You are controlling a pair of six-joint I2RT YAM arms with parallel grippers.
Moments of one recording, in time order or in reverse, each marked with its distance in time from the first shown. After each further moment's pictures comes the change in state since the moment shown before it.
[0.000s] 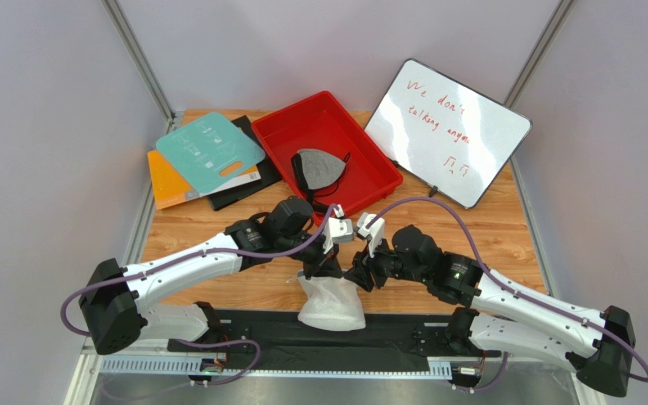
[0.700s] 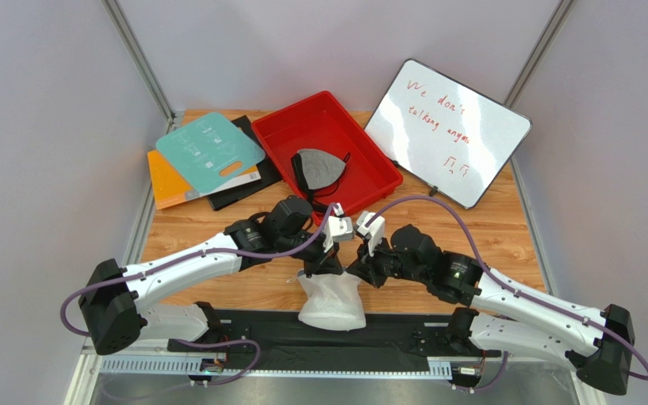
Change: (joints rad) left arm 0.000 -0.002 0.000 0.014 -0.031 0.006; right arm 0.013 0.008 0.021 -0.029 0.041 0.013
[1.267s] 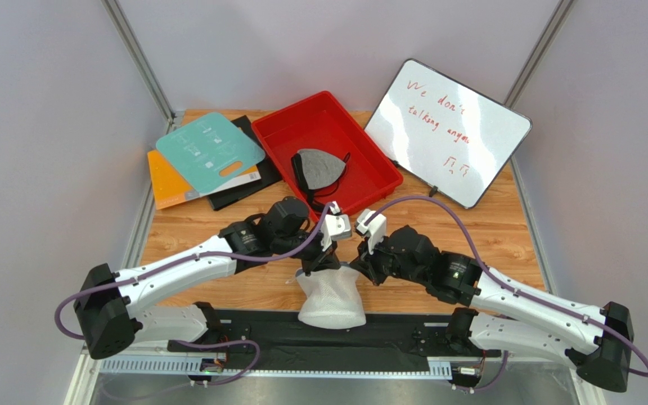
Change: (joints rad) left arm -0.006 -0.031 -0.002 -0.007 -0.099 -0.001; right arm 0.016 0.010 0.018 -0.027 0.111 0.008
